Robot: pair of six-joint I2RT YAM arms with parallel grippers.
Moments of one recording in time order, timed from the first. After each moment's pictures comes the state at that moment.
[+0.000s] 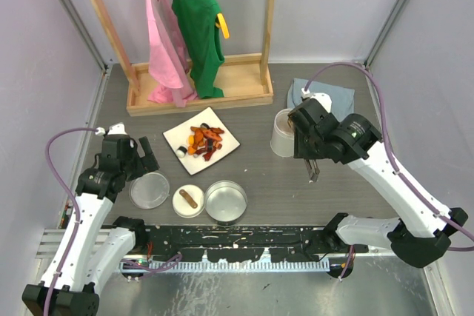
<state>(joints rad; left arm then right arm) -0.14 0.71 0.74 -0.86 -0.18 -0.47 0.75 1.17 1.49 -1.38 0.40 0.64</state>
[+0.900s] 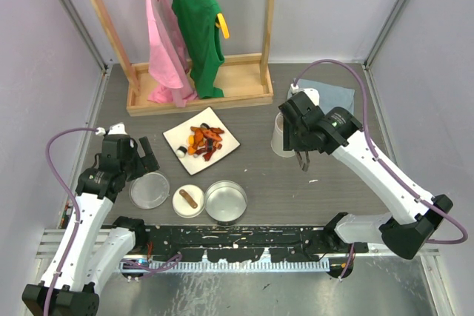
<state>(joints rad) -0.14 0.71 0.74 -0.86 -0.17 -0.47 0.69 1.25 1.42 -1.23 0.40 0.58</state>
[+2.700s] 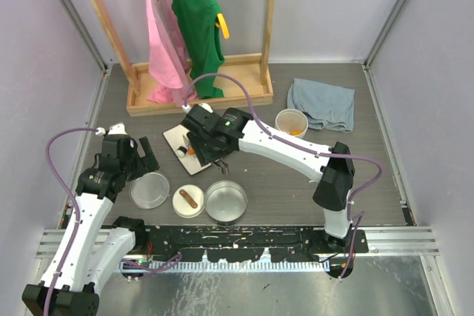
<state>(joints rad) -0.14 0.71 0.74 -0.86 -0.17 -0.47 1.08 1.87 1.86 -1.07 0.20 0.51</state>
